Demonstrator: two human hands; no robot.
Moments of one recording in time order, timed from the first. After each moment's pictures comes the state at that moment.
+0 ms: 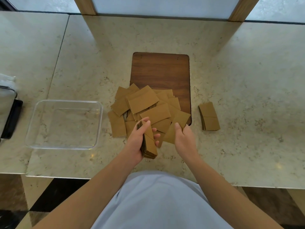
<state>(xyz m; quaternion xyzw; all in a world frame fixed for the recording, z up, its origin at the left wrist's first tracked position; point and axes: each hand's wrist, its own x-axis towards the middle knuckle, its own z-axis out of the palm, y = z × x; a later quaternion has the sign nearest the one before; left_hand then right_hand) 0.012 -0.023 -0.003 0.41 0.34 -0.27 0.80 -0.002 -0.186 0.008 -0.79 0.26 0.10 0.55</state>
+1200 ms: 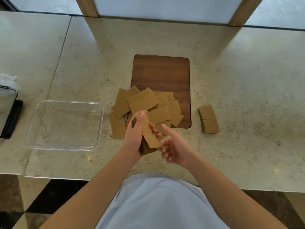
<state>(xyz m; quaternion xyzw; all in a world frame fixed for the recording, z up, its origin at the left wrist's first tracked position) 0.021 -0.021 0.023 0.44 0.26 -0.20 0.83 0.003 -0.181 0.031 -0.53 0.33 0.45 0.64</state>
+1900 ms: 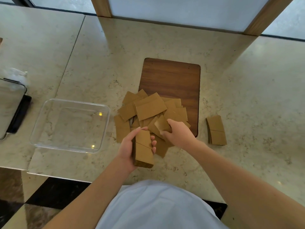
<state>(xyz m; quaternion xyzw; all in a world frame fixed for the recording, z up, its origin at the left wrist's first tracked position) 0.017 0.011 -0.004 0.26 0.36 -0.29 0.85 0.080 -0.188 -0.018 -0.93 -0.07 0.26 0.26</state>
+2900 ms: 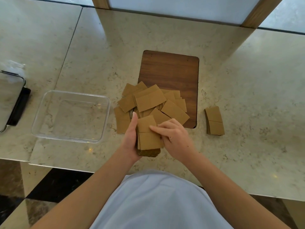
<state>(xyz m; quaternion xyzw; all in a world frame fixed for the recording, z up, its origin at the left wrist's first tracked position) 0.009 0.001 0.007 0.27 0.32 -0.31 0.85 0.009 -0.171 0.036 -0.91 -0.19 0.07 0.37</state>
